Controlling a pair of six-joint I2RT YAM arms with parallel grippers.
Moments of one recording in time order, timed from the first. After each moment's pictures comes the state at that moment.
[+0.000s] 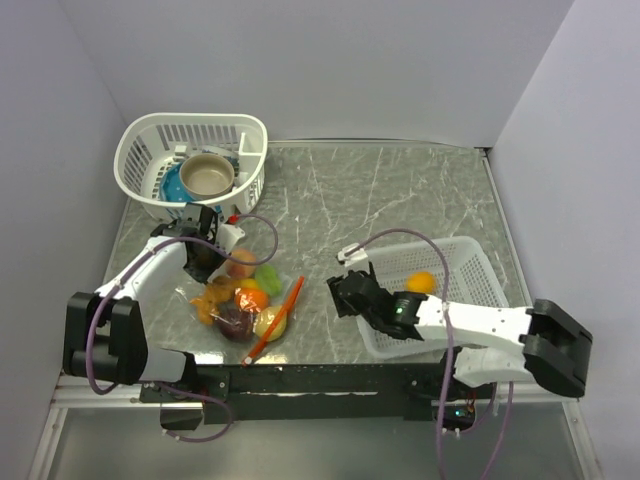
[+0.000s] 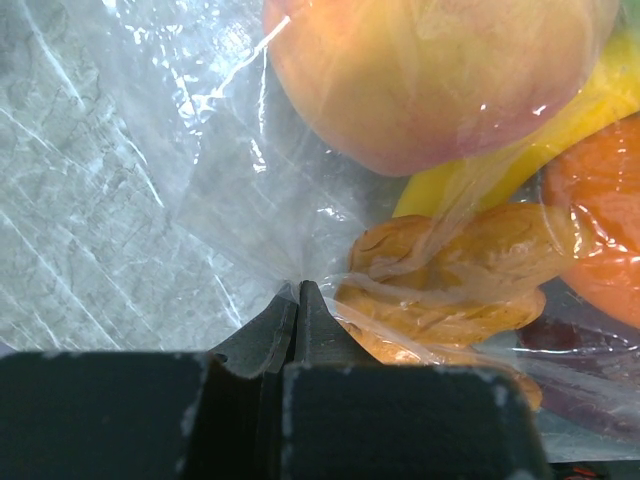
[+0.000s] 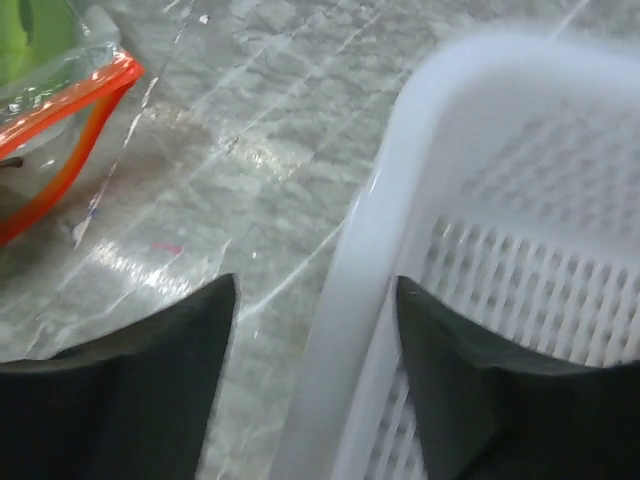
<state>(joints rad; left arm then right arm) -0.16 1.36 0.88 -0.77 0.01 0.54 1.08 1.21 0.59 -0.15 0.51 0.42</state>
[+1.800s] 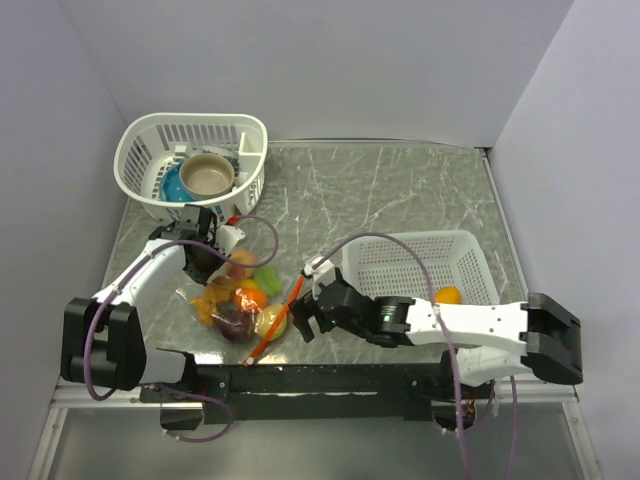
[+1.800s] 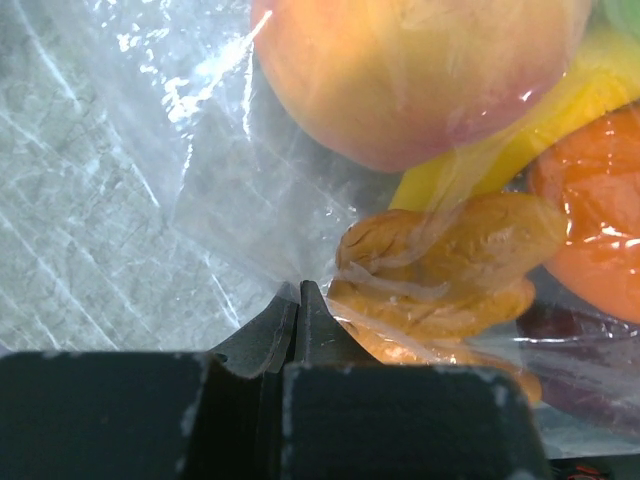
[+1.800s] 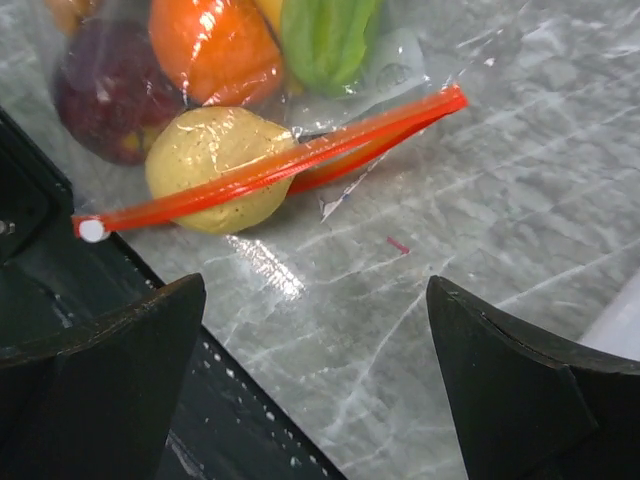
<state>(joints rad) -0.16 1.33 0.87 -0.77 0.03 0.56 1.26 1.25 0.74 -0.13 0.32 0.43</state>
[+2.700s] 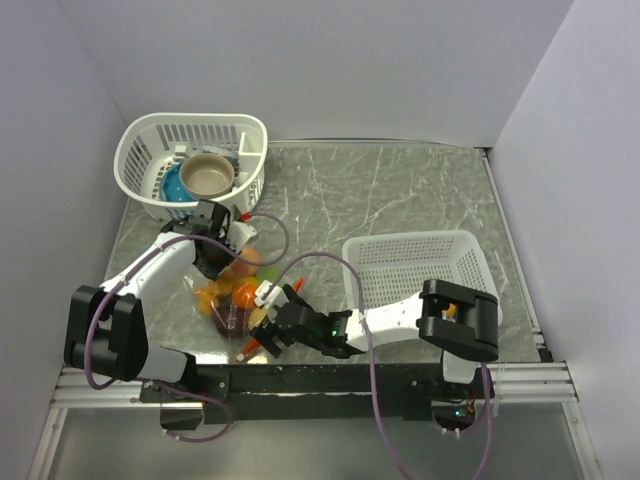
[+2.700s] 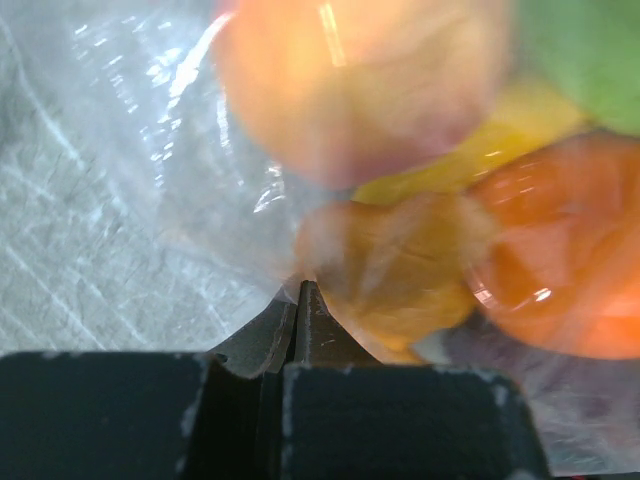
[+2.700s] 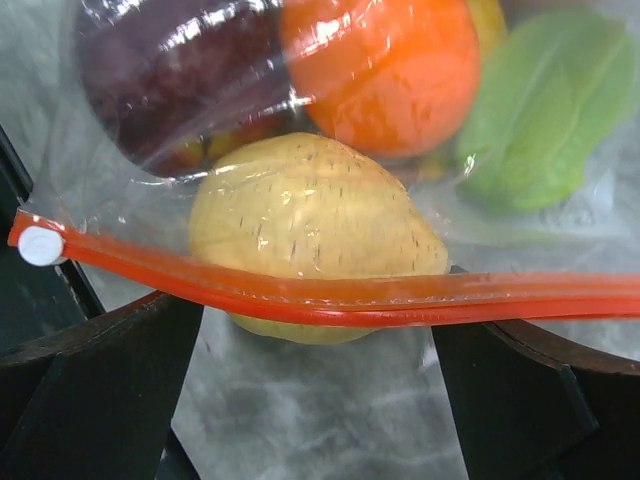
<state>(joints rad) -0.25 1.39 0.93 -0.77 0.02 0.52 1.34 1.73 0.81 0.33 0.29 0.19</state>
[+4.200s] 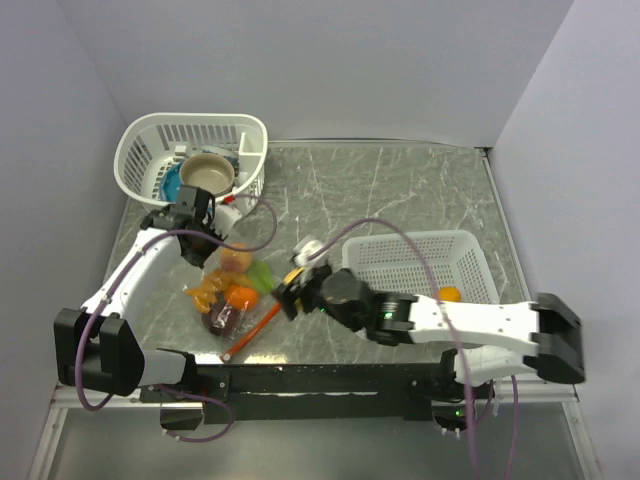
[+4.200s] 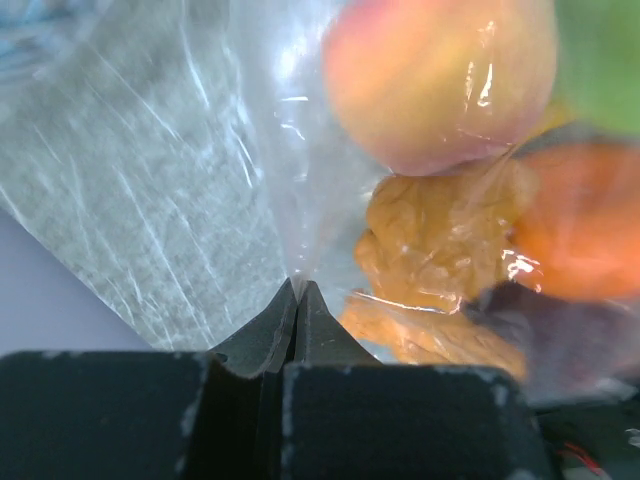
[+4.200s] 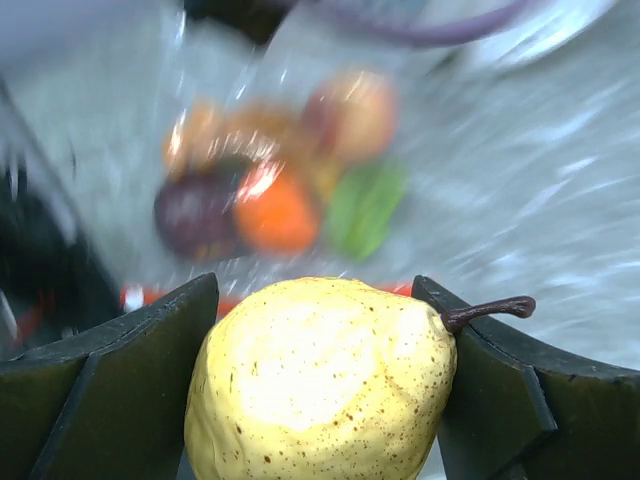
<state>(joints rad) -0.19 1.31 1.03 -0.87 -0.07 0.52 1.29 1.29 0.85 0.13 0.38 0.17</state>
